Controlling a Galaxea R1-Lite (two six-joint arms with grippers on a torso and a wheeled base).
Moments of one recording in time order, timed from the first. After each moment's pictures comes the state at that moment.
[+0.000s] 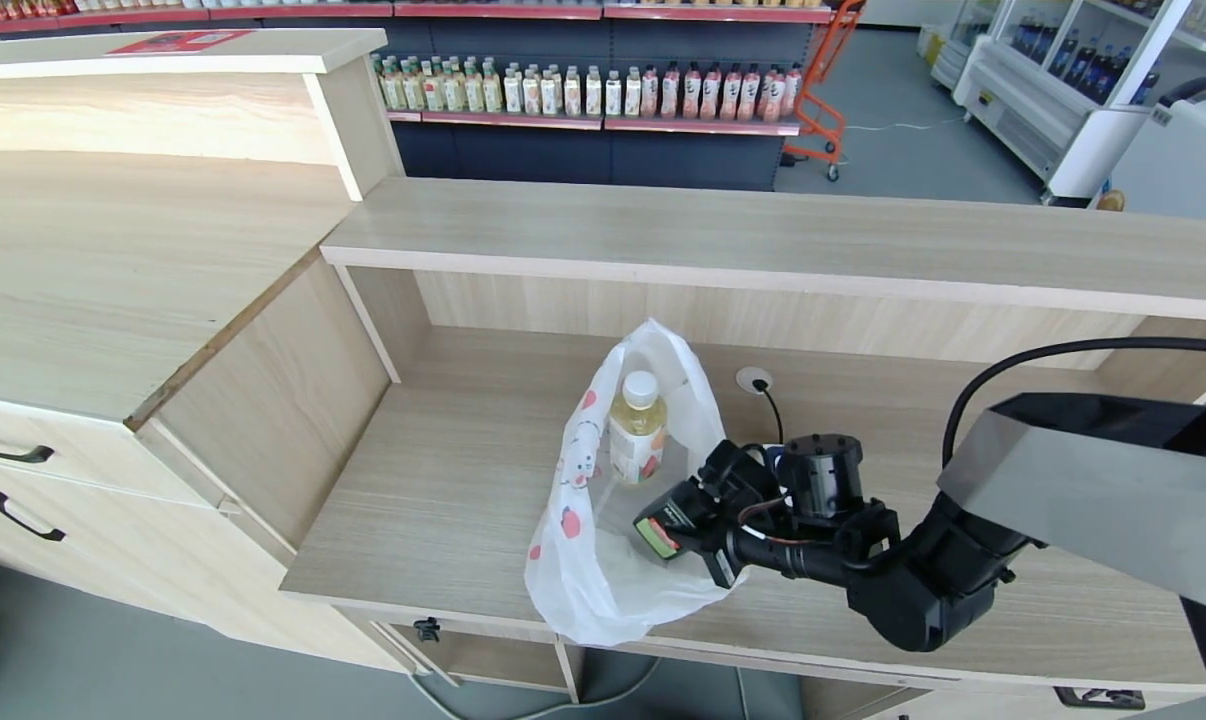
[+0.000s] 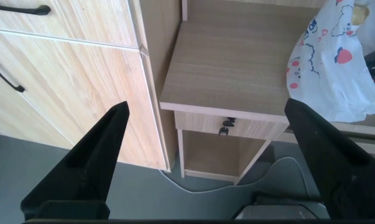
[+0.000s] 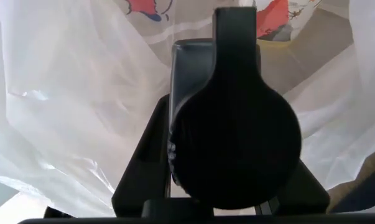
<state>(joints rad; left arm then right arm) 0.00 0.00 0.00 0.00 0.01 0.00 0.48 2.29 -0.85 -1.03 0.33 -0.33</state>
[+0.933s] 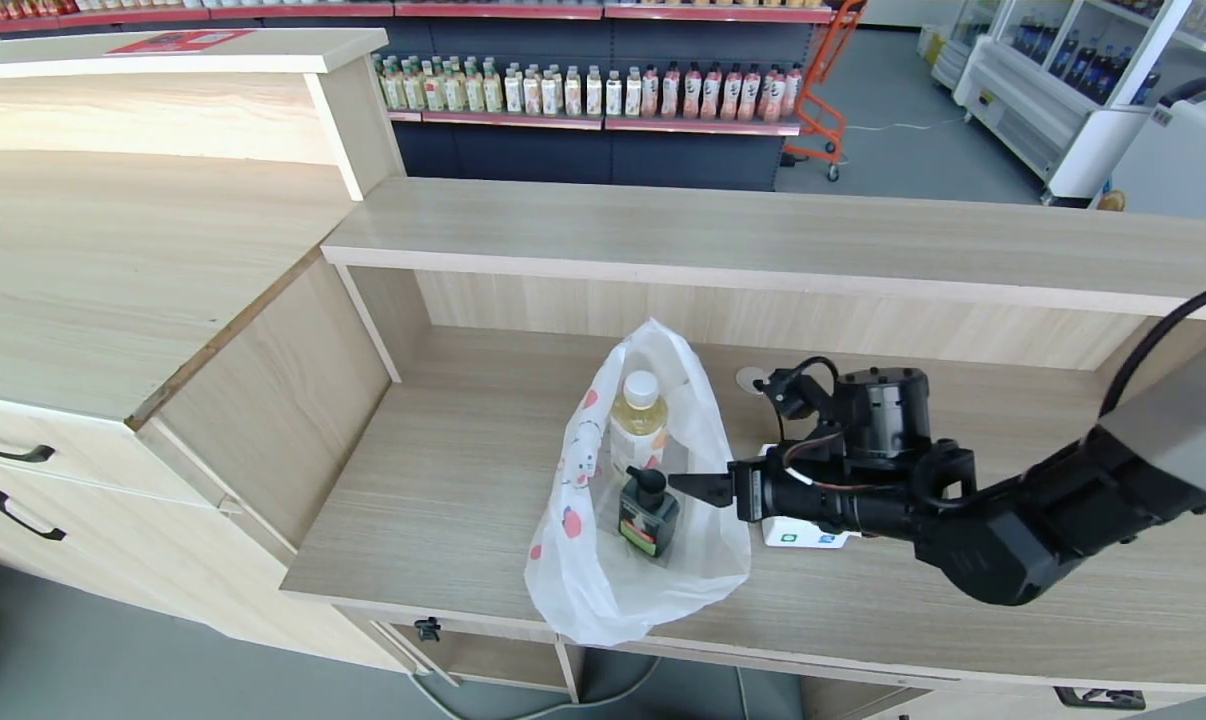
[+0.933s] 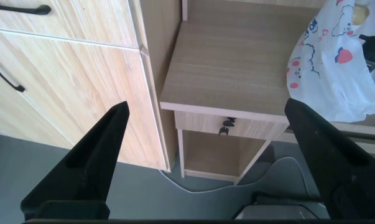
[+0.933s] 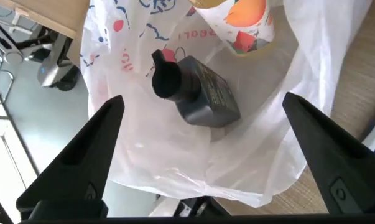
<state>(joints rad) 0.00 0.00 0.00 0.00 0.01 0.00 0.44 2.00 -0.85 -0.78 0.34 0.19</state>
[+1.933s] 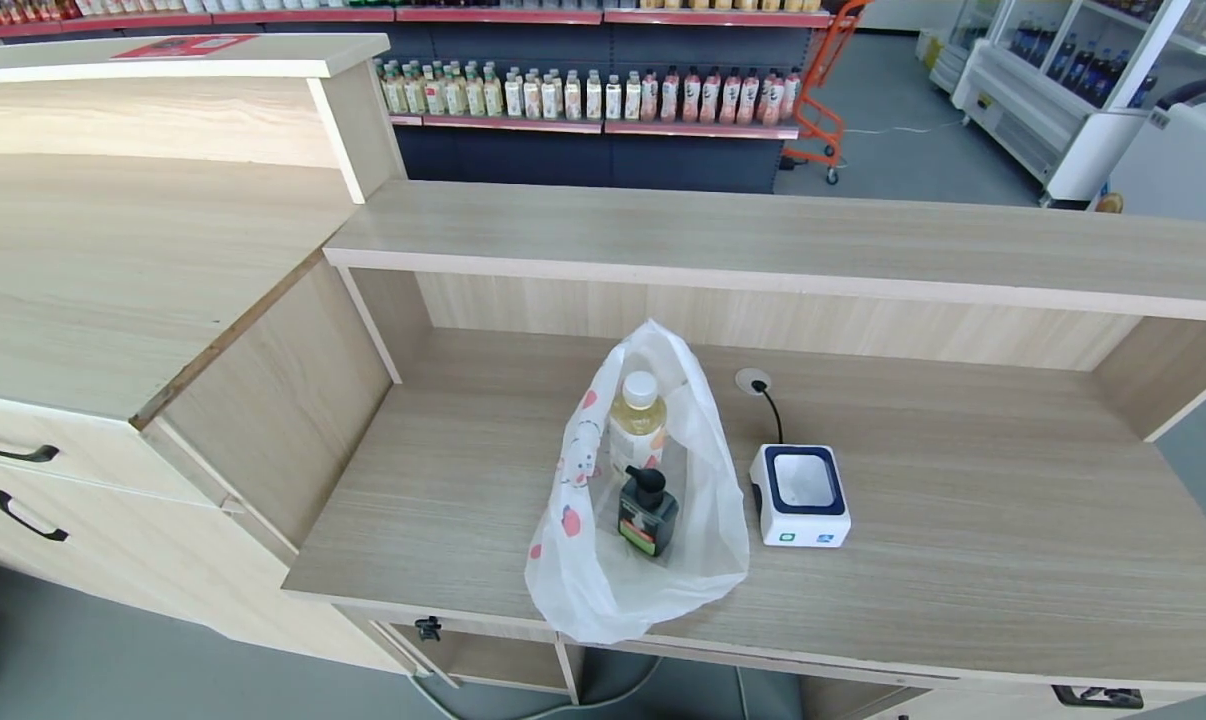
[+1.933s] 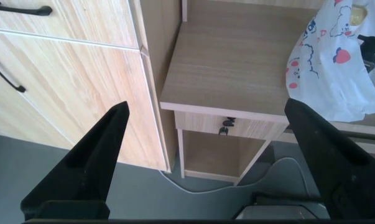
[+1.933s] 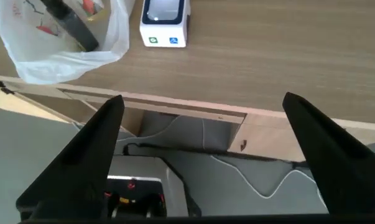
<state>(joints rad) 0.00 0.00 0.00 0.00 0.01 0.00 0.06 0.27 -0.04 -0.05 0.04 0.01</state>
